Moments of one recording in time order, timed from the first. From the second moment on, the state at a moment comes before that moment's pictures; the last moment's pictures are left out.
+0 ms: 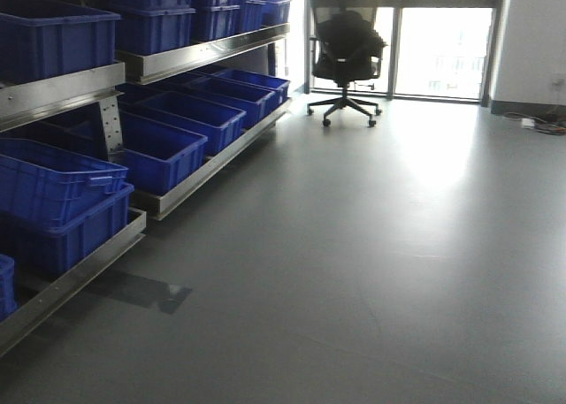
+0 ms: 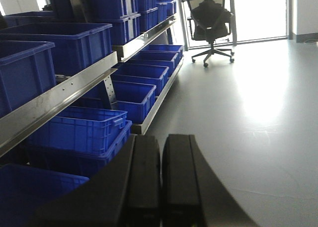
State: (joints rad) left arm -0.09 -0.01 0.01 -0.02 0.08 0.17; right arm 0.03 0.57 -0.53 0.05 0.28 0.05
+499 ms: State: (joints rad) left arm -0.09 -0.01 0.01 -0.02 0.08 0.17; right arm 0.03 0.57 -0.53 0.05 0.28 0.05
